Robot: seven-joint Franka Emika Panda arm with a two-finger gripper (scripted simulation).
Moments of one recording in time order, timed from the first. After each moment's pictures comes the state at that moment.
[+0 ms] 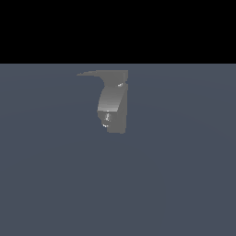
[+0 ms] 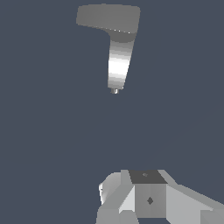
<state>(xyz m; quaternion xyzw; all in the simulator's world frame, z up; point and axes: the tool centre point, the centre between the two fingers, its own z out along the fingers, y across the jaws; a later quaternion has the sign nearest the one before) -0.262 0.013 0.506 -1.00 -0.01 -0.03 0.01</state>
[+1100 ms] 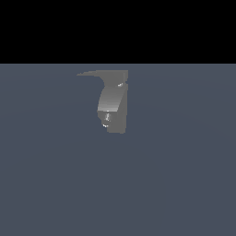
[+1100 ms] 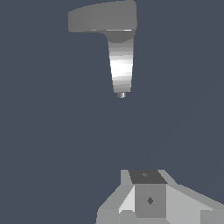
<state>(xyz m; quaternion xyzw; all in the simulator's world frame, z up) -0.238 0.059 0.479 -1.00 0.08 -0.02 0.01</state>
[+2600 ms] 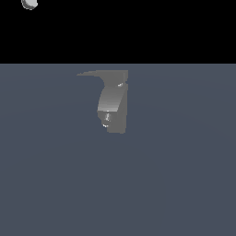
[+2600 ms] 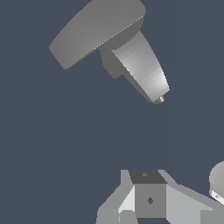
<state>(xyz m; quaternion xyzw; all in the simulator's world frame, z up) -0.111 0.163 0.395 -0.93 0.37 -0.01 0.01</state>
